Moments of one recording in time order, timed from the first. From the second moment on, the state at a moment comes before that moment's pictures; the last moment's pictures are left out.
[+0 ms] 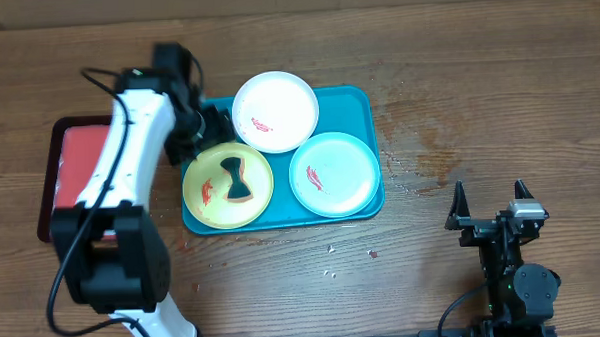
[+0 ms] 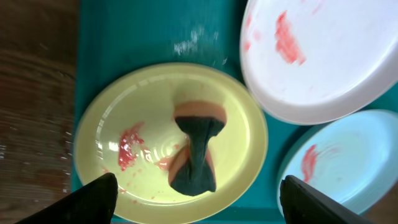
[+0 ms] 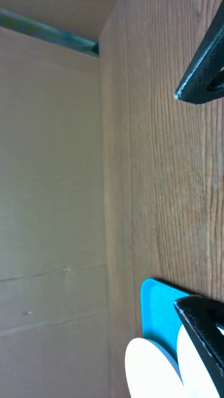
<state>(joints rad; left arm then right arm) -0.03 1.89 1.64 -1.19 0.17 -0.38 -0.04 0.01 0.02 -0.04 -0.01 0.02</state>
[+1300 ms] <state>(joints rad) 0.09 1.74 1.73 -1.26 0.03 -0.36 -0.04 0.93 1.32 -0.60 -0.65 0.05</state>
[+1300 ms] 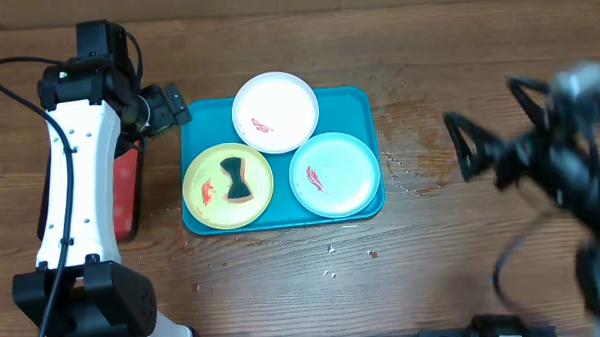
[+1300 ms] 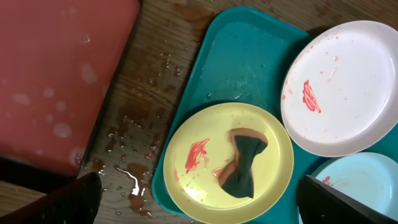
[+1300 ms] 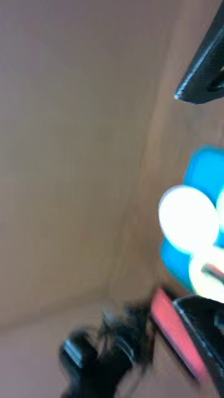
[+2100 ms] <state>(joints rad) 0.08 1.74 1.73 -1.27 0.03 -0.37 0.51 1.81 1.61 -0.71 -0.47 0.31</state>
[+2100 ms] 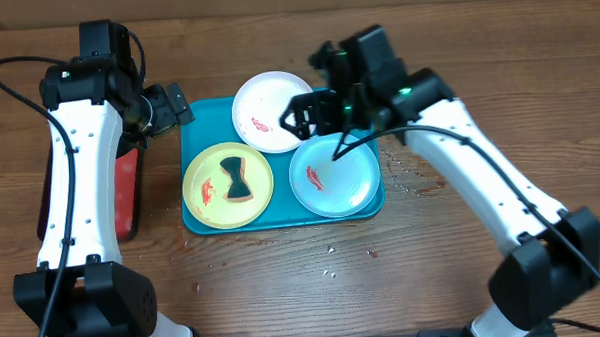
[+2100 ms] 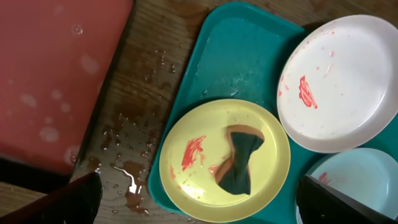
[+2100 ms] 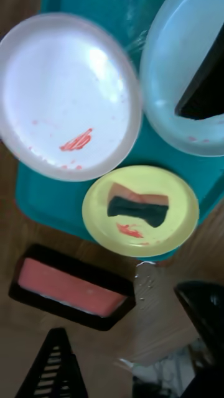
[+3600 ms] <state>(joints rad) 0.03 1.74 1.61 -1.19 0.15 -0.39 0.72 2.22 1.62 -0.56 -0.19 0.42</state>
